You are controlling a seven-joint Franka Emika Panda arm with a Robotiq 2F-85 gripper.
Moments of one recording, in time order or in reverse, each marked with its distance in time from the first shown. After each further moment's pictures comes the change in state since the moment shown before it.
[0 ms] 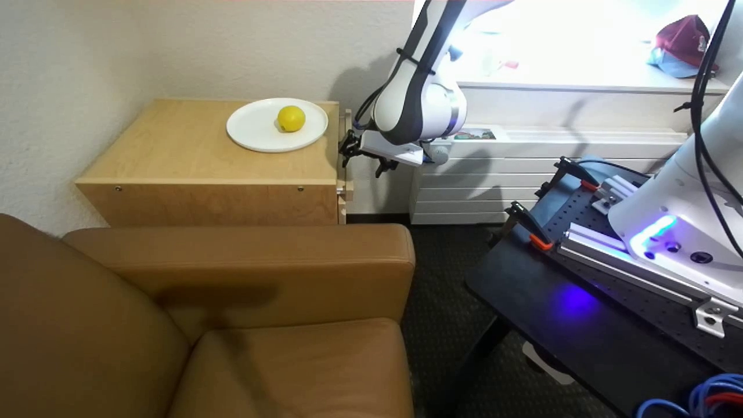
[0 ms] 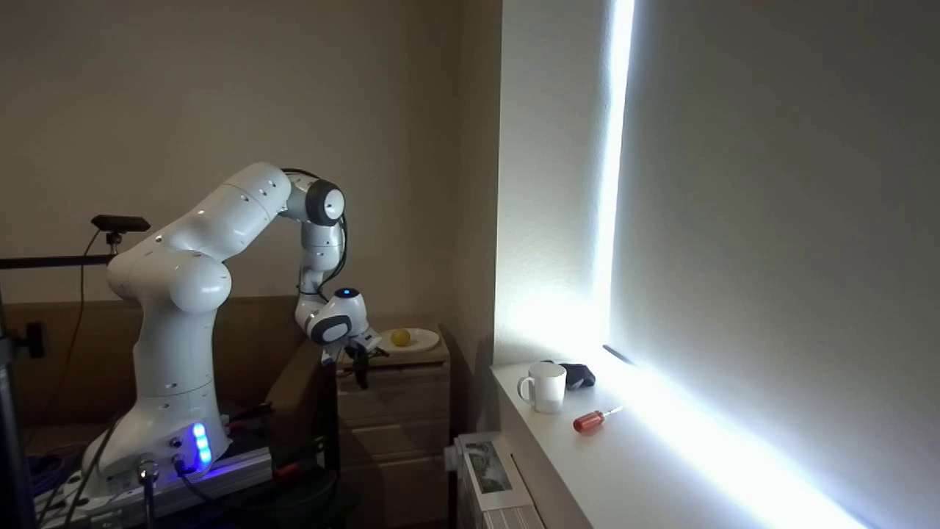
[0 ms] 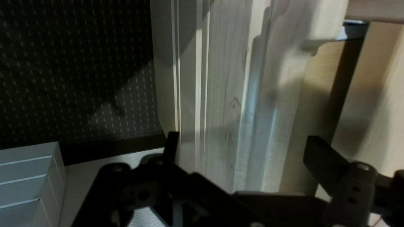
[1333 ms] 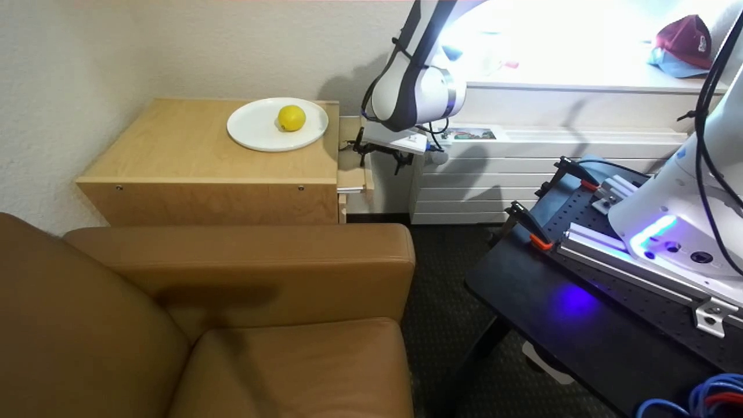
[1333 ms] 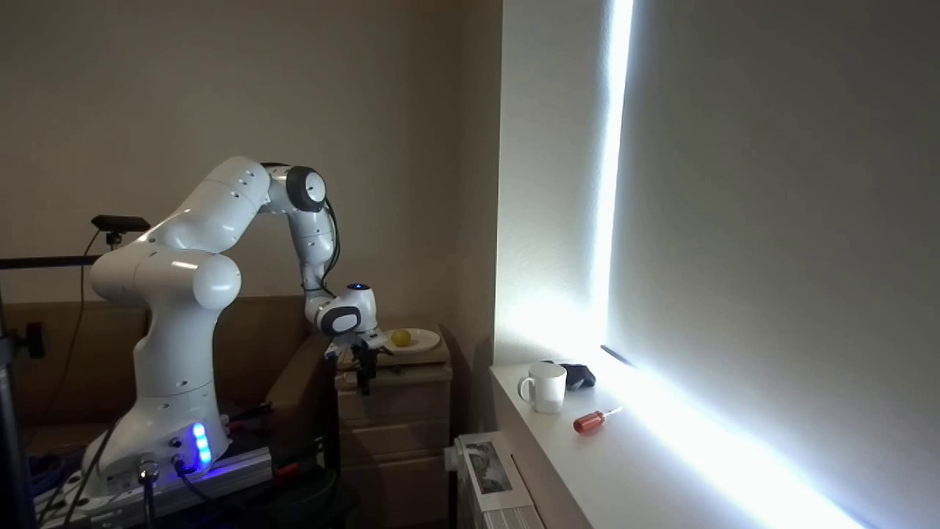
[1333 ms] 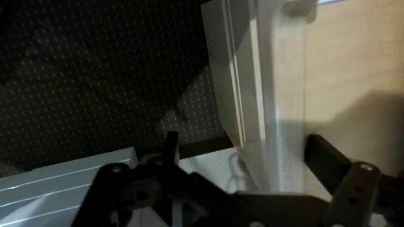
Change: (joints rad) arm 0.254 -0.071 -0.304 0.003 0.095 -0.299 0.177
